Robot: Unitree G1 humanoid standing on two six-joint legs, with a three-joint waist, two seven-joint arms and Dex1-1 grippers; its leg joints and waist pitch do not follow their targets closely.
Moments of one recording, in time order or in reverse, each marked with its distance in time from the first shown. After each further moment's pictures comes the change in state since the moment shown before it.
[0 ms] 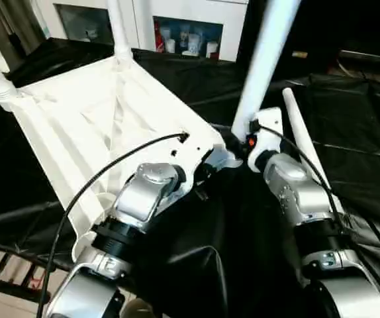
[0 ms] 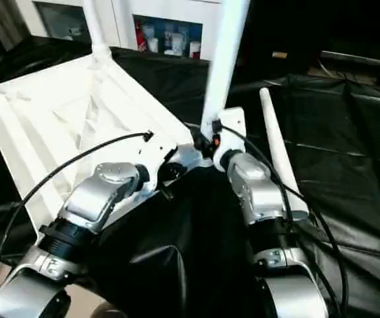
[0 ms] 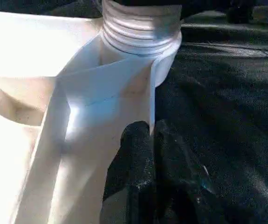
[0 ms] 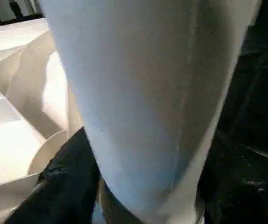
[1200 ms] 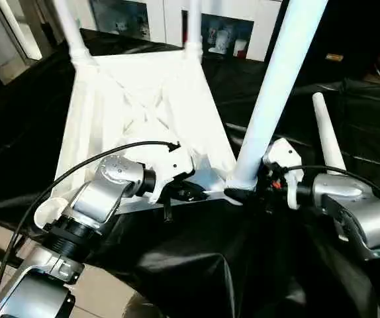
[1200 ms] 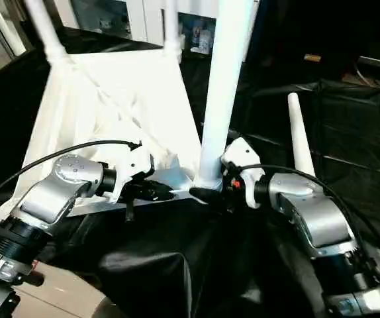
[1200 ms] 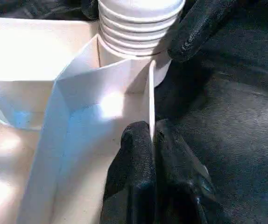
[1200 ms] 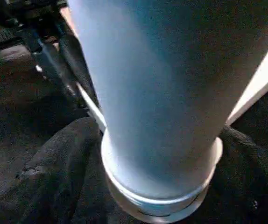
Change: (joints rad) left arm 0.035 0.288 -0.091 -0.072 -0.089 -0.259 -0.550; right arm 0.254 -0.440 0.195 -0.534 0.077 0.264 0.573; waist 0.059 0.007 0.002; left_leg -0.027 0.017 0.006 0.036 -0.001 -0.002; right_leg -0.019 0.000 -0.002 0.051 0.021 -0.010
